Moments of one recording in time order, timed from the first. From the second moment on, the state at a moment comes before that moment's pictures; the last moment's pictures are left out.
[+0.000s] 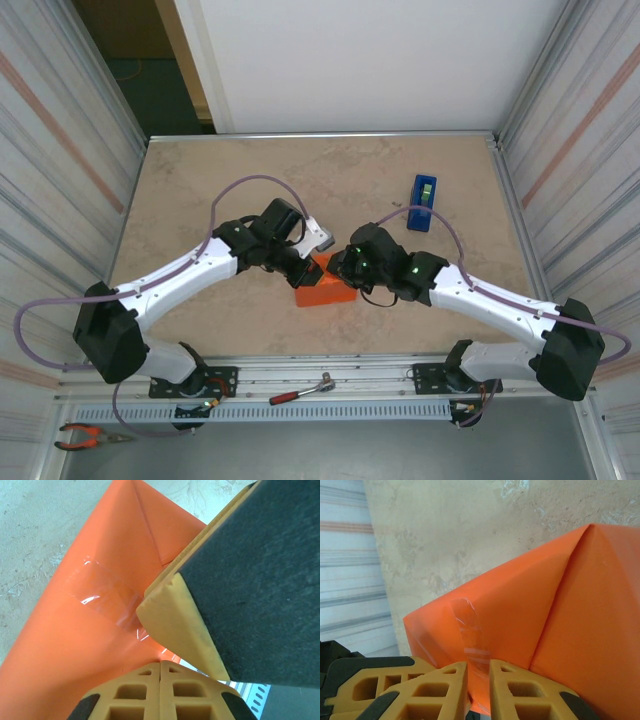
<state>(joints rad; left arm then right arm) -0.77 1.41 1.12 -0.73 0.46 0.00 0.92 1.20 0.87 -0.41 -0.05 1.30</state>
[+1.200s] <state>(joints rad) -0.77 1.41 1.11 -0.71 0.46 0.00 0.90 1.21 0.90 -0.44 -0.08 1.27</state>
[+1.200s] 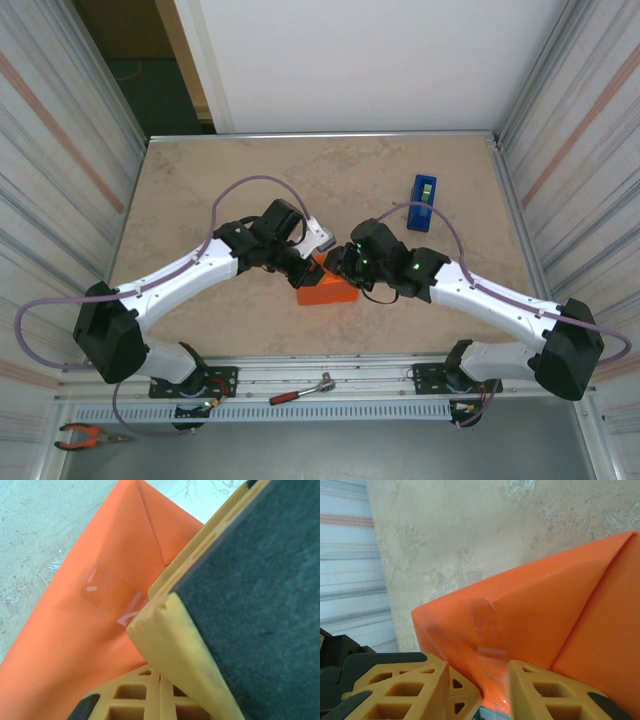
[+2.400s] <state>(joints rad) -0.77 1.41 1.11 -0.70 0.46 0.00 0.87 1.20 0.89 -0.47 -0.10 1.27</state>
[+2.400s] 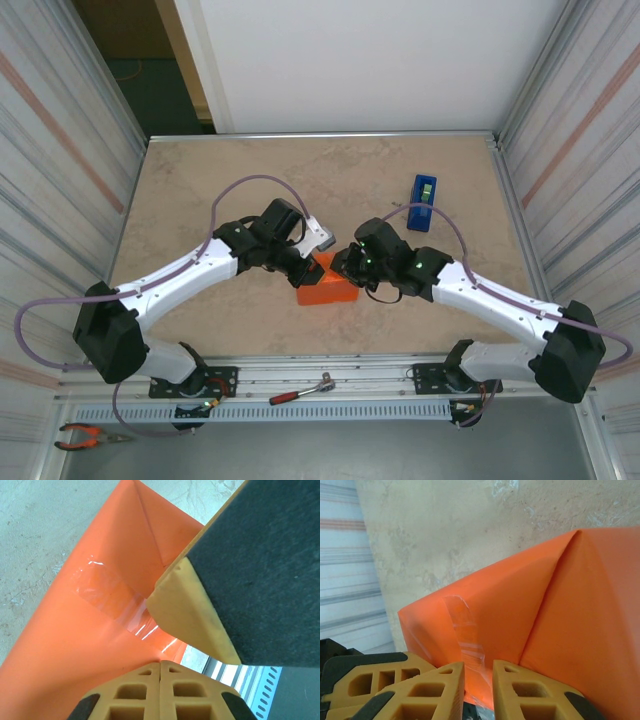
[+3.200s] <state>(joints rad) -0.77 1.40 1.10 -0.69 0.46 0.00 0.73 1.26 0.88 -0.36 -0.30 1.21</state>
